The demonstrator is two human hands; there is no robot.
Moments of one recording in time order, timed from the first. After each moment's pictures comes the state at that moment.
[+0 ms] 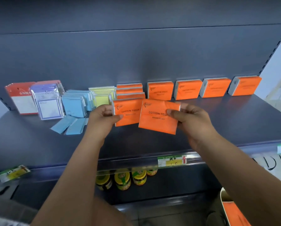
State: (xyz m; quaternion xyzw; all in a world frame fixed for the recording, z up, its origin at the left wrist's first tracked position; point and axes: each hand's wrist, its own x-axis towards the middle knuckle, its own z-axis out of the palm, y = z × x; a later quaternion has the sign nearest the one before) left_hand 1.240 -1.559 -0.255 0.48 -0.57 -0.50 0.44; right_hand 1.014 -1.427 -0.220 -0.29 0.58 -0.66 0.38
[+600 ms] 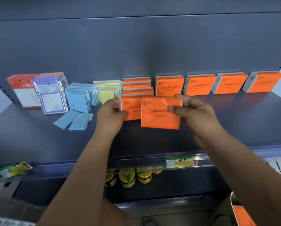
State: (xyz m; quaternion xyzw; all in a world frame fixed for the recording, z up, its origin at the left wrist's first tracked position) left_hand 1.230 -1.572 -0.267 0.52 -0.62 -0.41 0.43; right_hand 1.015 -1.455 -0.232 -0.33 0.58 -0.65 0.38
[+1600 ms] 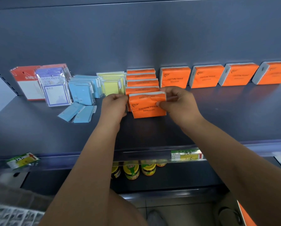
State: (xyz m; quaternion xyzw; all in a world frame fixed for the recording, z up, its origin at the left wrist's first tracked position) left_hand 1.222 -1.569 -0.250 0.55 -0.49 -0.53 0.42; right_hand 1.045 -1.493 -0.246 -0.46 0.65 -0.54 0.27
